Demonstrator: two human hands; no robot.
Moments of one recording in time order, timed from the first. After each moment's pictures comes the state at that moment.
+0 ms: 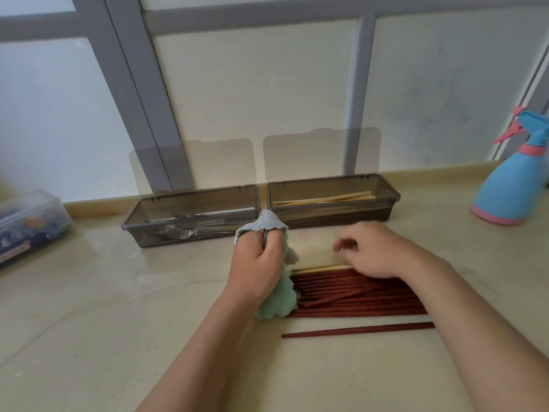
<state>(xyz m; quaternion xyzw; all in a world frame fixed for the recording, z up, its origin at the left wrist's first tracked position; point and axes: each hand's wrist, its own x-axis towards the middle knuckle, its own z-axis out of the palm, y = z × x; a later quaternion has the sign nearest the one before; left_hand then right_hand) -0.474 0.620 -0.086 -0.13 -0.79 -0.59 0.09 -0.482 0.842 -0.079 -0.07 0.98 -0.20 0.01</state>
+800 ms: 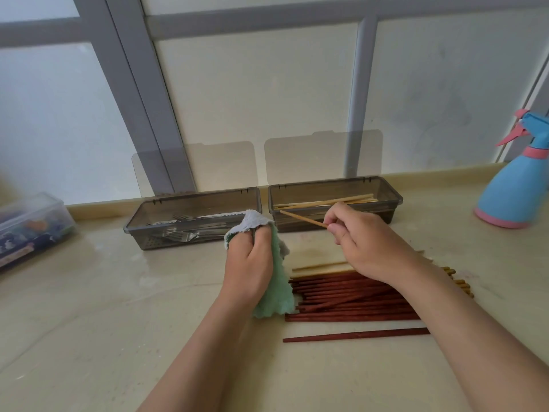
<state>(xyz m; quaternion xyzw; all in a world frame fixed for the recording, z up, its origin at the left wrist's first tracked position) -0.484 0.617 -0.088 -0.08 -0.78 -0.61 0.10 -0.467 0.820 -0.066 -0.14 0.94 -0.28 -0.15</state>
